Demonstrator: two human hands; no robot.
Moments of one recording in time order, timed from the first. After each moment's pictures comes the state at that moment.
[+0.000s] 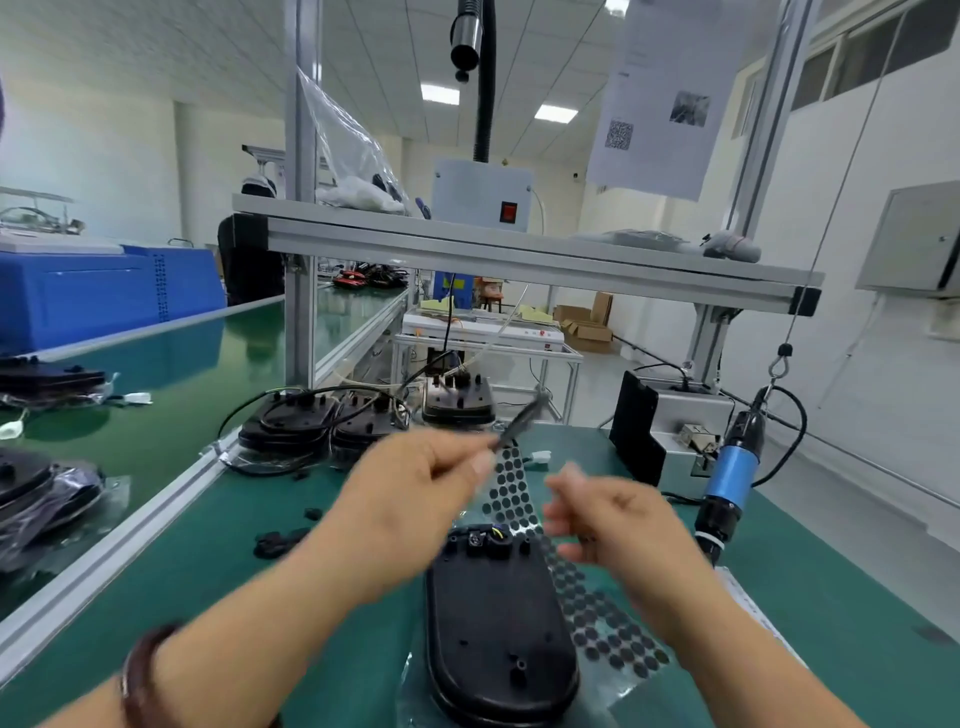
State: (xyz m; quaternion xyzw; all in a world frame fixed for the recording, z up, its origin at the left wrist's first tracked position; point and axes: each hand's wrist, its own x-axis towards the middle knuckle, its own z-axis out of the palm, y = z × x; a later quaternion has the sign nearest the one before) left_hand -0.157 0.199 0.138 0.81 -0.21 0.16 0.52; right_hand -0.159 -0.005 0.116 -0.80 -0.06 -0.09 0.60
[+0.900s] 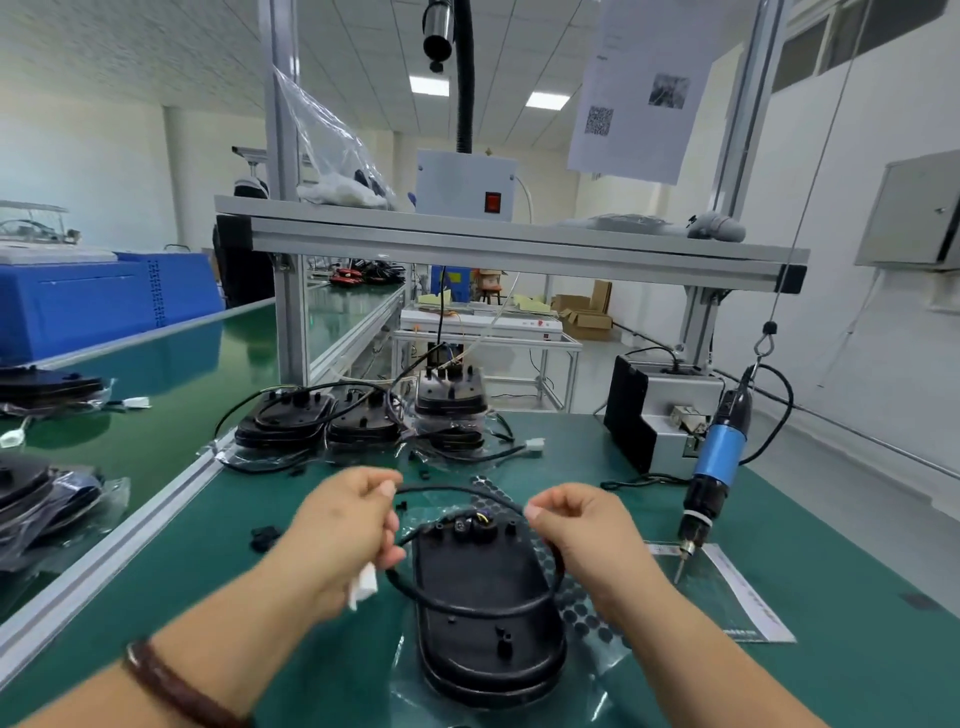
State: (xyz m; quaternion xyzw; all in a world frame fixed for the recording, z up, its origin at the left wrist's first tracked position) left_hand -0.129 0.213 0.090 0.73 0.05 0.03 0.68; right_hand -0.137 0.002 0.081 -0.78 0.02 -0.12 0.61
